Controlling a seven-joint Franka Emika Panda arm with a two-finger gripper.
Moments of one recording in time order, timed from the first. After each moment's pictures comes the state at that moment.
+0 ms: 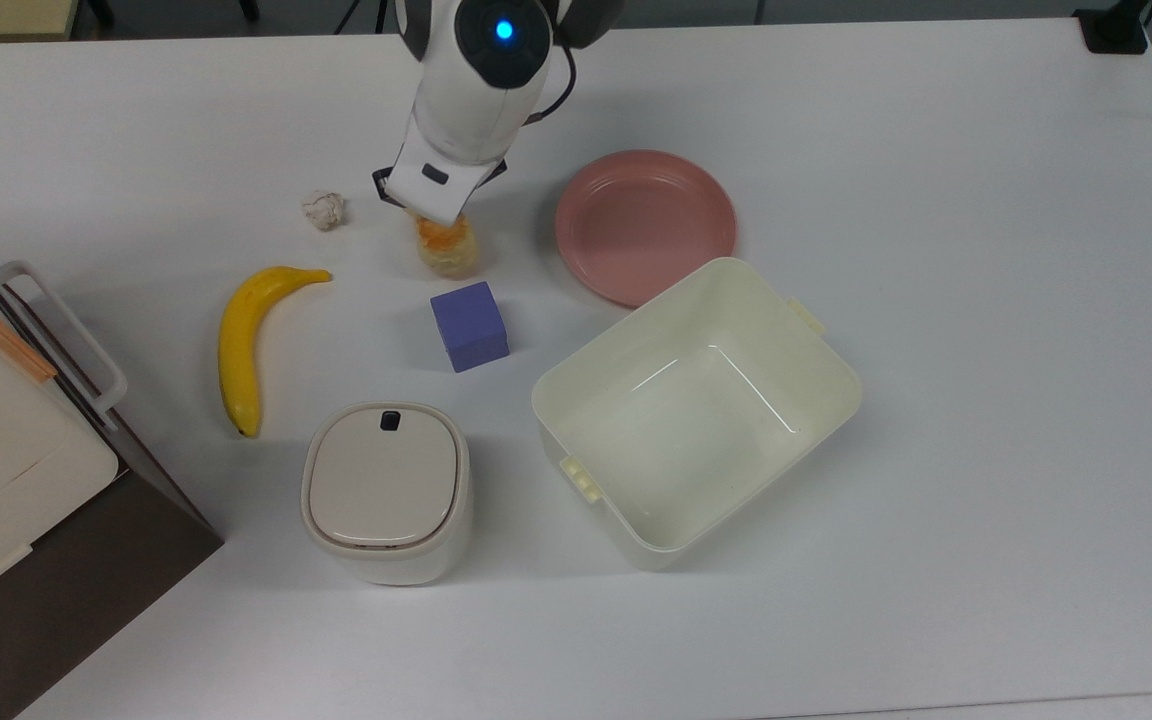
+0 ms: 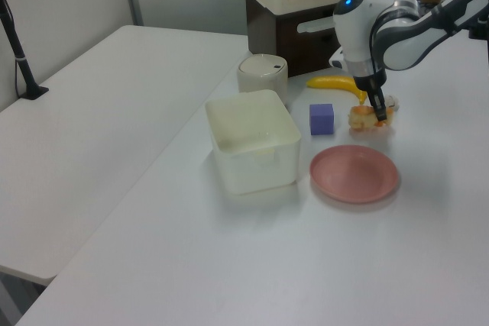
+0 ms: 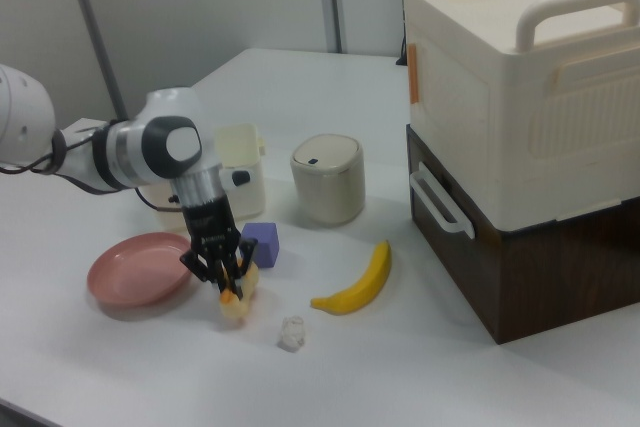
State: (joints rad) arm 0.02 0.18 0.00 -2.07 -0.33 1.98 -0.21
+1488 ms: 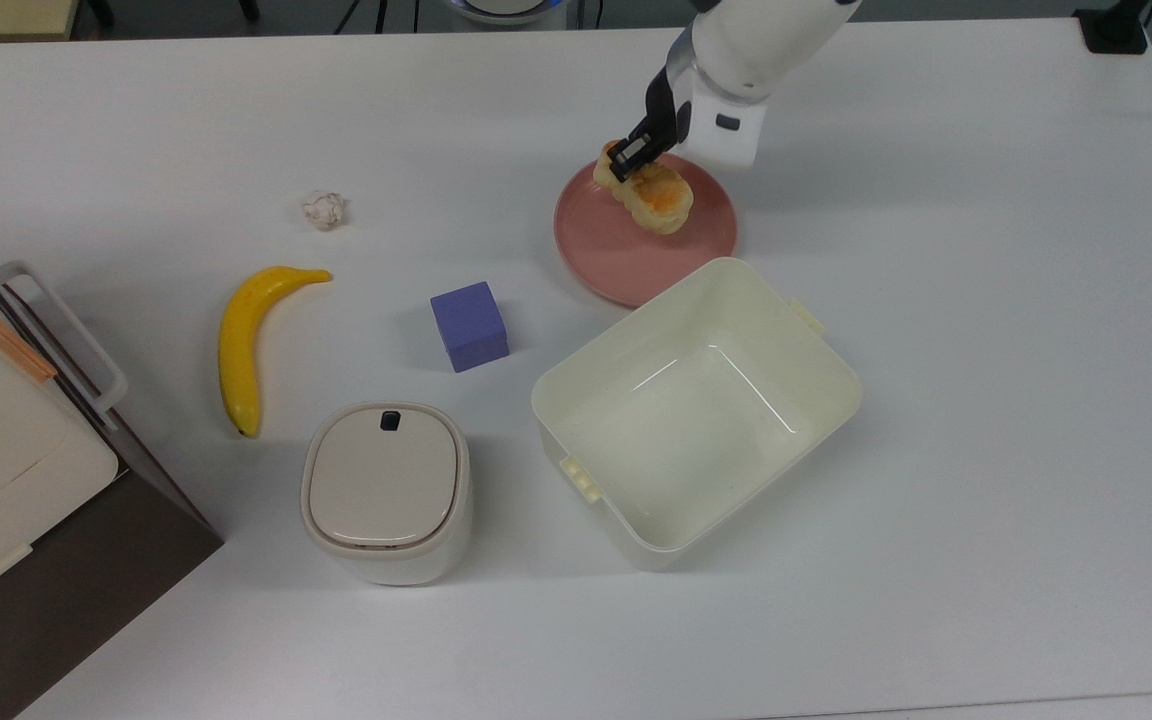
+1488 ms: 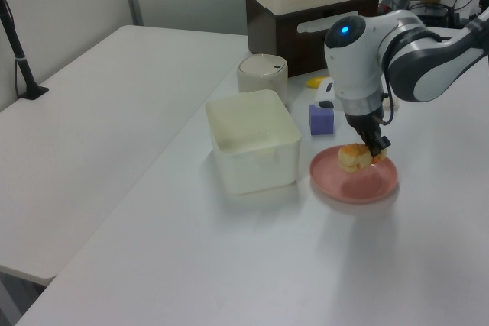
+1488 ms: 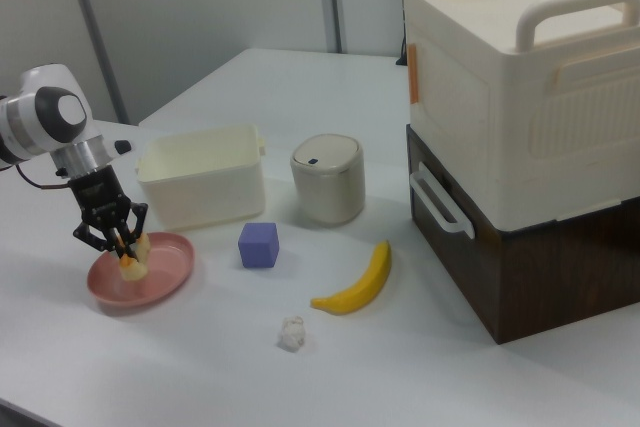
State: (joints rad) arm 0.17 0.18 0.27 -1.99 -0.32 1.85 -0.18
